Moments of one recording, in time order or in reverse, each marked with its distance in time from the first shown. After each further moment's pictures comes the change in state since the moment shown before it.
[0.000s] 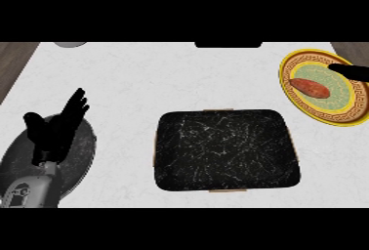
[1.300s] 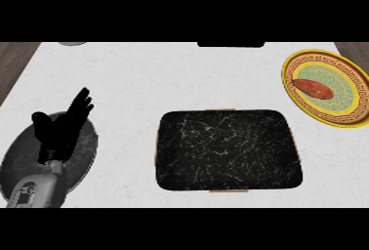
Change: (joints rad) left arm -0.012 -0.032 0.003 0.010 -0.036 -0.004 -0.009; right arm 0.229 -0.197 0.000 0.108 -0.147 0.192 -0.209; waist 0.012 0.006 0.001
